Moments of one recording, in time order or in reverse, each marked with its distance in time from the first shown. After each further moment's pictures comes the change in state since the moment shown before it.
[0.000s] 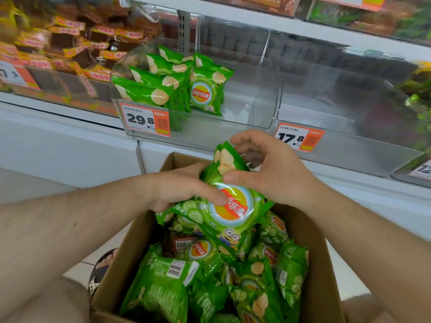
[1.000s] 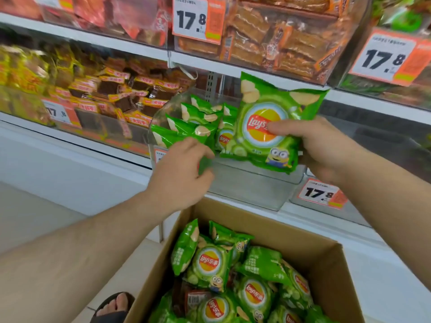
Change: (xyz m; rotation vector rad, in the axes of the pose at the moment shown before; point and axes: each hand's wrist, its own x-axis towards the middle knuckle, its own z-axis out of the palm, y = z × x) left_hand 0.001 0.026 -0.081 0.831 0.990 0.622; right_hand 0.102 -0.061 -0.050 0.359 0.079 0.252
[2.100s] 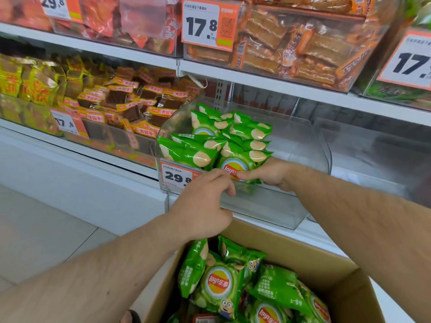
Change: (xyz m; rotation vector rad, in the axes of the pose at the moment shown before) left_hand 0.000 -0.001 0.024 -0.022 -0.293 -0.036; right_hand 0.130 0.099 0.033 -0.253 -0.330 0.078
